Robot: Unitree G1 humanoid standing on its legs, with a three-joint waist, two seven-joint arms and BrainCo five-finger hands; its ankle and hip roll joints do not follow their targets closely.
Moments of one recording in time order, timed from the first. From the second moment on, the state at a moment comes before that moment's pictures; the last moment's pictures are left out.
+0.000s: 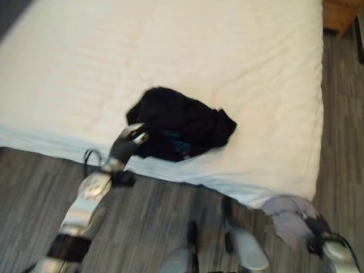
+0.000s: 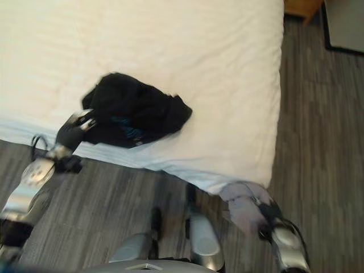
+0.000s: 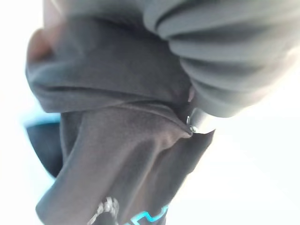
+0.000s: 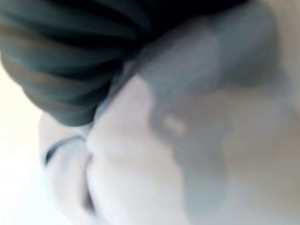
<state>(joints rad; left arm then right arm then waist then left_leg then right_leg) 0.08 0.63 0.09 -0.04 -0.67 -0.09 -0.10 0.16 -0.40 -0.32 0.85 0.39 -0.07 0.03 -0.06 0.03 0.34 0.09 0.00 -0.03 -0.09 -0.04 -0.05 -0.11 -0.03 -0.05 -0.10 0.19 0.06</state>
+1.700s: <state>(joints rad) 0.35 0.15 0.69 -0.37 -0.65 -0.28 0.22 0.34 -0.30 -0.47 -0.25 0.49 -0.07 -0.04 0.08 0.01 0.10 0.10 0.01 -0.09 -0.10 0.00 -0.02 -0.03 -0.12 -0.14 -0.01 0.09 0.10</state>
